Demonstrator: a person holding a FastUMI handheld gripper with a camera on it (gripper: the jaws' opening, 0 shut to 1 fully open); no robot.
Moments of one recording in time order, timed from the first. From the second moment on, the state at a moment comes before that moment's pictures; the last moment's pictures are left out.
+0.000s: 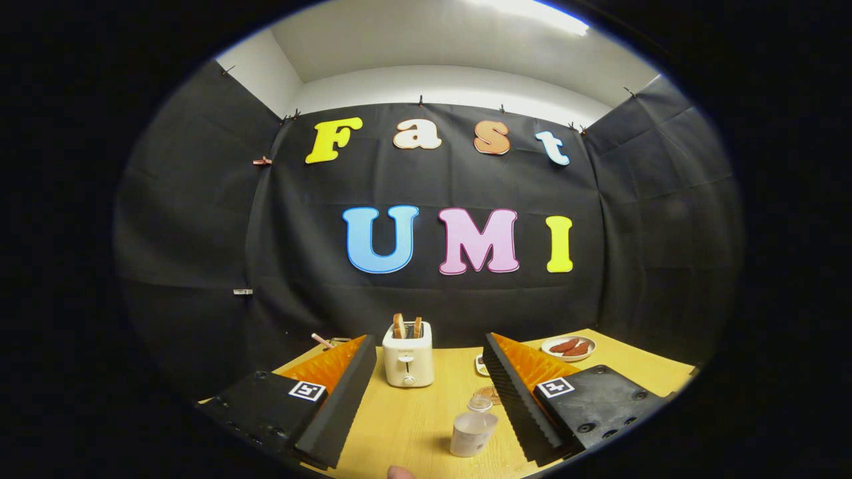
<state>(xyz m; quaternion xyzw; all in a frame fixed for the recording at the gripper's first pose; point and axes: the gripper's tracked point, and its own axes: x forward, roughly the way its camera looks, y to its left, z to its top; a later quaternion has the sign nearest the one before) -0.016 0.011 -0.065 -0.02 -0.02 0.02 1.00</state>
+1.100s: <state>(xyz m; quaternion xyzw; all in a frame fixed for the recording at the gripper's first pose) 0.016 -0.064 -0.243 -0.05 0.05 -0.05 1.00</state>
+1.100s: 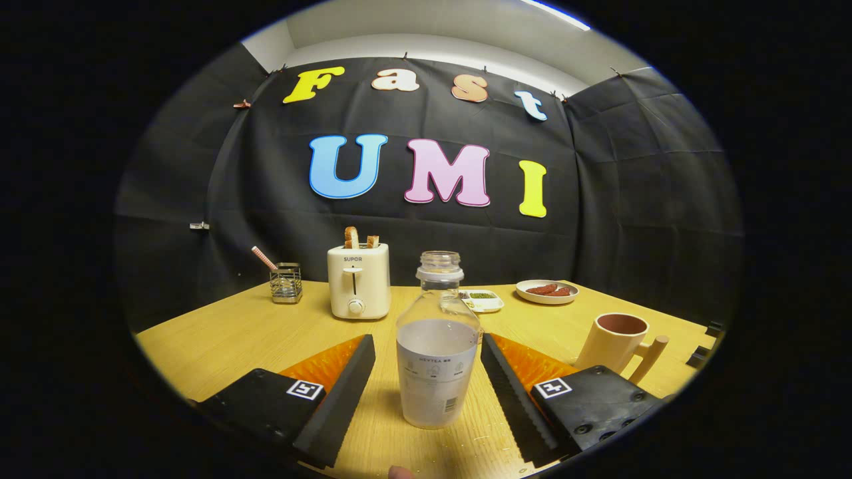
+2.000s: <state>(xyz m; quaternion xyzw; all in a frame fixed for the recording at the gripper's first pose) 0.030 -0.065 -0.224 -0.05 0.06 0.00 1.00</state>
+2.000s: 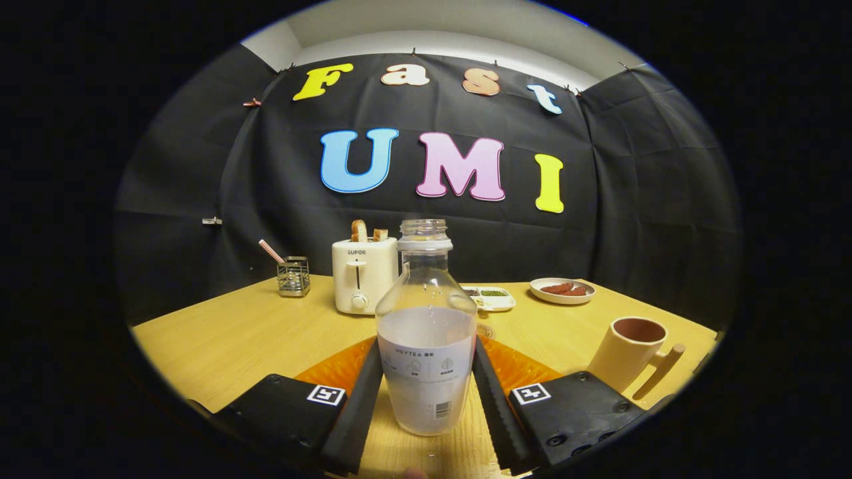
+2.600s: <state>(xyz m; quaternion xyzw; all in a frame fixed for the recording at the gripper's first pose) 0.031 -0.044 -0.139 -0.02 0.06 -0.02 1.00</state>
